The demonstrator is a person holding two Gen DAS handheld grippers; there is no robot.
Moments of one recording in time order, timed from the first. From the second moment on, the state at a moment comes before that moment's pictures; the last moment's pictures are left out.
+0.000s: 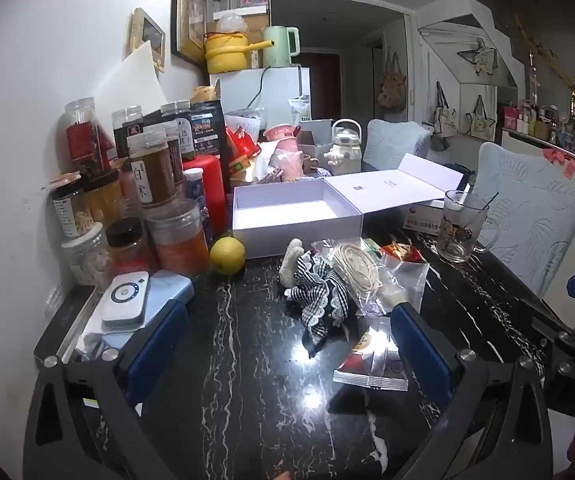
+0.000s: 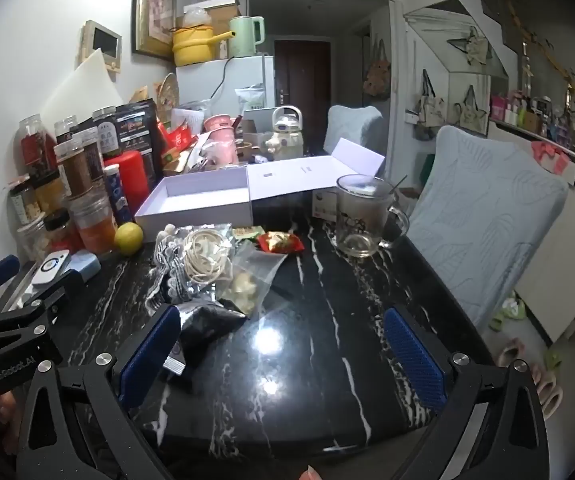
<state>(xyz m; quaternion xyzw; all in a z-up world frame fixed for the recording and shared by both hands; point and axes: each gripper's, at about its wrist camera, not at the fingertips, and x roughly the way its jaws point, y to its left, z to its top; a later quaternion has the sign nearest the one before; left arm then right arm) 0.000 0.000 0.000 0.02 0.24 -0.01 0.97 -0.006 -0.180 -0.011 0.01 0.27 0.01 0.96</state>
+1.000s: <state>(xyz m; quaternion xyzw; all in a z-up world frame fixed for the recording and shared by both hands) -0.008 0.004 0.006 0.00 0.24 -0.02 0.97 -0.012 -0.174 -0.005 -0.01 0.27 0.00 0.96</state>
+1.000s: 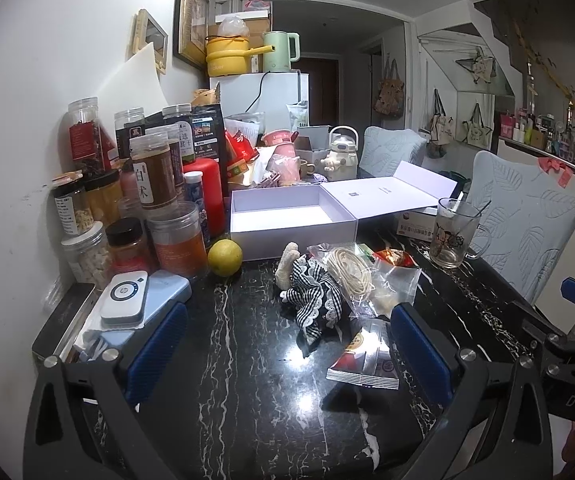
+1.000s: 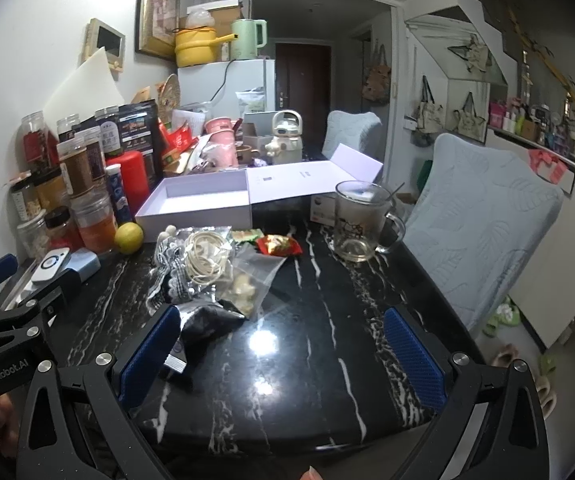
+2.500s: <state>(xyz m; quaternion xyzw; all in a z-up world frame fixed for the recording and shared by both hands) -0.012 0.000 0.005 0.01 0.24 -0.03 0.97 -0.014 -0.173 -0.002 -0.01 0.27 0.01 0.96</state>
